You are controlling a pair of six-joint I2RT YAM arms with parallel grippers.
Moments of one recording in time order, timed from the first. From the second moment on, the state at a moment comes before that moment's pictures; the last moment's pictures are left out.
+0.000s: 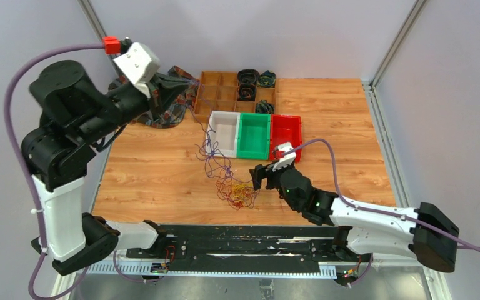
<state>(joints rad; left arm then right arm) -0.58 1.27 2.32 -1.03 0.24 0.24 1.10 1.09 0.50 0.30 0.57 0.30</state>
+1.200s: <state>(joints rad) -0.58 1.22 2.14 -1.03 0.49 0.32 1.10 1.26 1.07 0.33 0.05 0.20</state>
